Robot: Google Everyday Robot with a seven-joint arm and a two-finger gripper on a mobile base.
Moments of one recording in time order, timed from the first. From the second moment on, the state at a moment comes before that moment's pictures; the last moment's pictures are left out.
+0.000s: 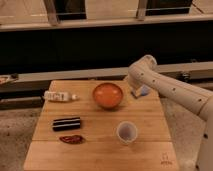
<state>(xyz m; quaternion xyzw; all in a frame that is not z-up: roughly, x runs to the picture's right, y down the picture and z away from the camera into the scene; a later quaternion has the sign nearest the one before) 0.163 0.034 0.868 -0.16 -0.07 -0.28 0.94</state>
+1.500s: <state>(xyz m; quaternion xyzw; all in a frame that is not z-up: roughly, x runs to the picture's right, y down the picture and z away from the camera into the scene) 0.150 0.046 0.912 -0.16 -0.12 -0.30 0.93</state>
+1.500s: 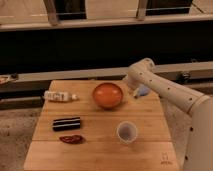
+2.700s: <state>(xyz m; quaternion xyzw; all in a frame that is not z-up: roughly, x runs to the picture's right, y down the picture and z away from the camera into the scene) 0.127 0.076 0.953 -0.19 -0.13 -0.30 0.93</state>
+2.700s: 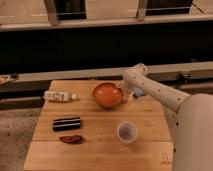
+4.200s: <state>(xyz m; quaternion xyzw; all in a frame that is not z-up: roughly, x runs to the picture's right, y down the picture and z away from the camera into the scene) 0.118 0.087 0.957 -0.20 -0.14 -0.30 0.92</state>
